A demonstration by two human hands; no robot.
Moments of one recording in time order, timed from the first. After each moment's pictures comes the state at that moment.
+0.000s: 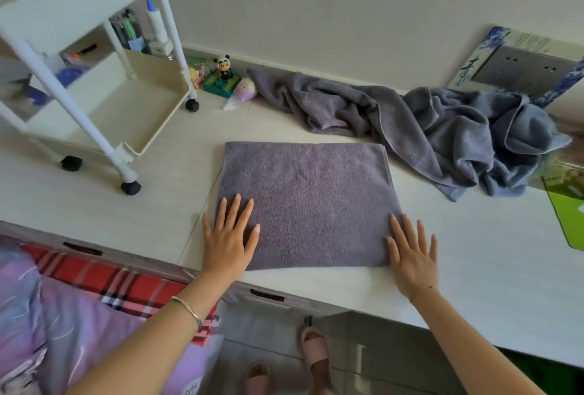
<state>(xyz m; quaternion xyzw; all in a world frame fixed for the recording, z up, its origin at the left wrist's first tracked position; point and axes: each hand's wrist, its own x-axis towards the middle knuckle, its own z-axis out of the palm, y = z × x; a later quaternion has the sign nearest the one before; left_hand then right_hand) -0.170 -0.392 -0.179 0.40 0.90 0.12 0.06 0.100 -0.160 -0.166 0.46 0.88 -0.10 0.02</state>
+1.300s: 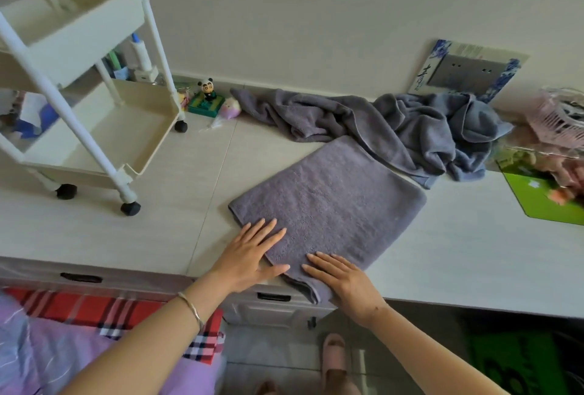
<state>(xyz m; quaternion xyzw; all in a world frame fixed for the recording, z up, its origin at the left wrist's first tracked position) -0.171 -0.402 -0.159 0.64 0.75 0.07 0.15 0.066 -0.274 -0.154 0.08 0.99 -0.10 -0.05</state>
